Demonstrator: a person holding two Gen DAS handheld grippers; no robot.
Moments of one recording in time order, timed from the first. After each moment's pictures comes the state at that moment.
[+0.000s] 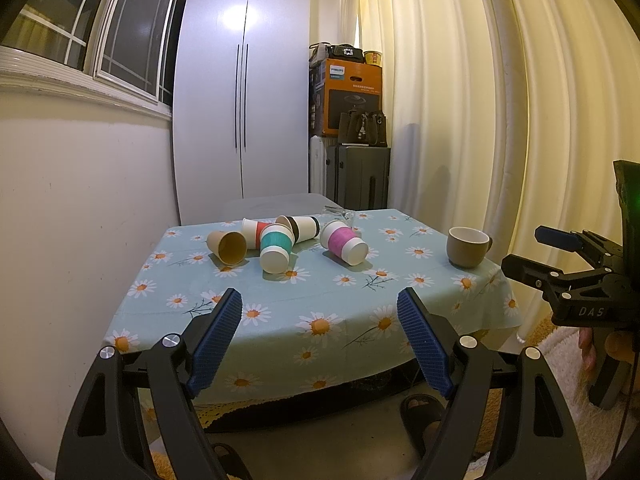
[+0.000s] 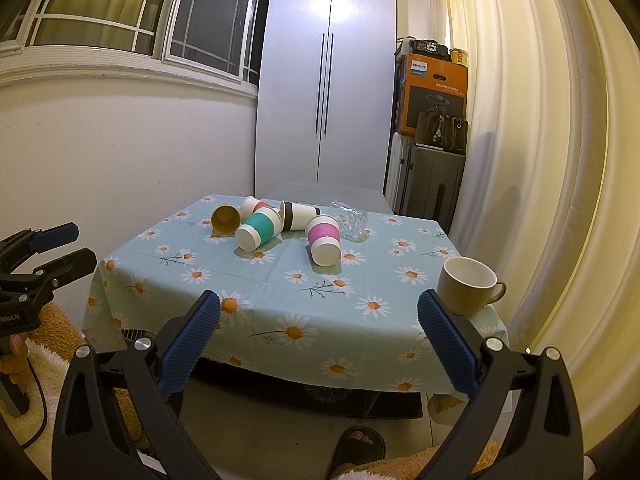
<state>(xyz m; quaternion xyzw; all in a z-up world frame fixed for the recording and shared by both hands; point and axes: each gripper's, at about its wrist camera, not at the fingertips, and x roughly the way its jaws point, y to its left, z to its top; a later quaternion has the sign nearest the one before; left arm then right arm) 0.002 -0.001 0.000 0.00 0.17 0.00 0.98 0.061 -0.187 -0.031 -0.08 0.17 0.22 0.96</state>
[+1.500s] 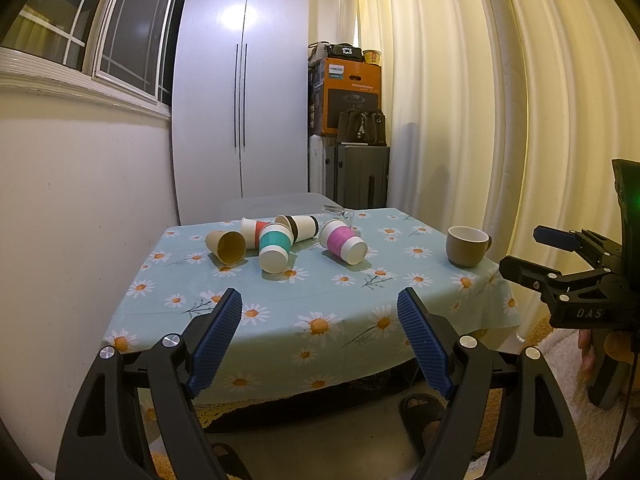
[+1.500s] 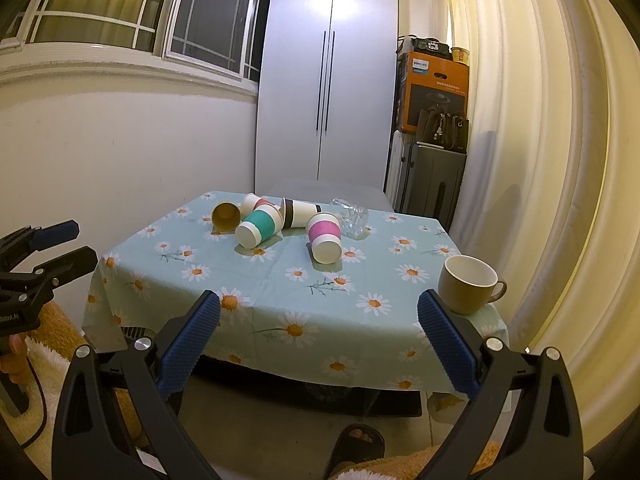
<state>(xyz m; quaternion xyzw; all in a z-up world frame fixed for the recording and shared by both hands) 0.001 -0.004 -0.002 0.00 0.18 0.00 0.98 0.063 -0.181 -0.033 -0.09 0.18 0.23 0.95</state>
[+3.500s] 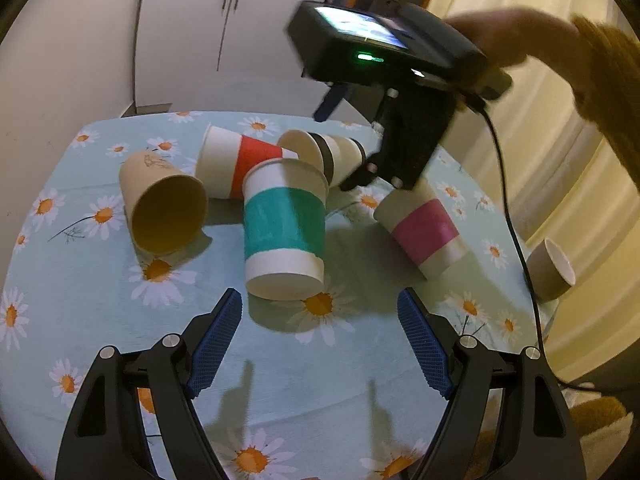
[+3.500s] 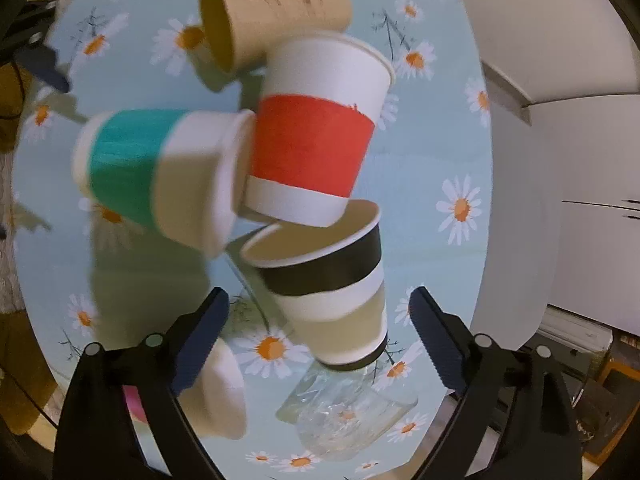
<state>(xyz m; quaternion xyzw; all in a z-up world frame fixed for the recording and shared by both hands) 0.319 0.100 -0.070 -0.11 0.39 -0.06 0.91 0.483 0.122 -0.119 -0.67 0.35 0.47 0.45</state>
